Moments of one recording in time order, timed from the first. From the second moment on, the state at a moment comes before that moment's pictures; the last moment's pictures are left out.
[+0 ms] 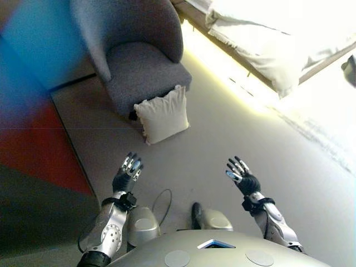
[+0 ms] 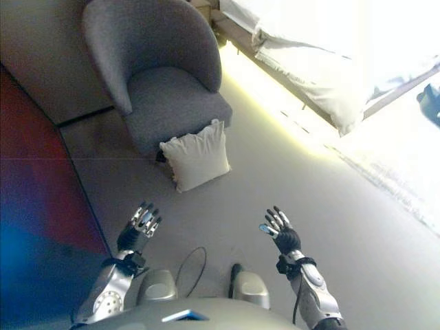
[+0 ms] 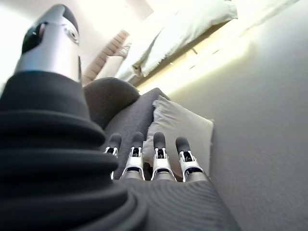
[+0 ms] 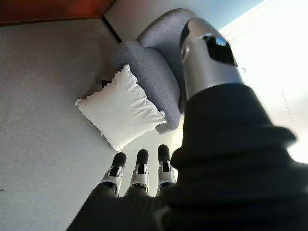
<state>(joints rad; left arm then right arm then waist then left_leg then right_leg) 0.36 0.27 -0.17 0.17 -0.85 -0.17 -0.09 0.30 -0.38 0.23 0.27 0.76 -0.10 0.16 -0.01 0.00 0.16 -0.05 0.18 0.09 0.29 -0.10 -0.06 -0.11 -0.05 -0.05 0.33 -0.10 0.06</state>
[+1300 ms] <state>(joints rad) 0.31 0.32 -0.12 0.22 -0.88 -0.16 -0.08 0.34 -0.27 0.23 0.29 0.69 -0.07 0.21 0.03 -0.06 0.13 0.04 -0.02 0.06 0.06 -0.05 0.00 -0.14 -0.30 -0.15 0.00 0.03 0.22</state>
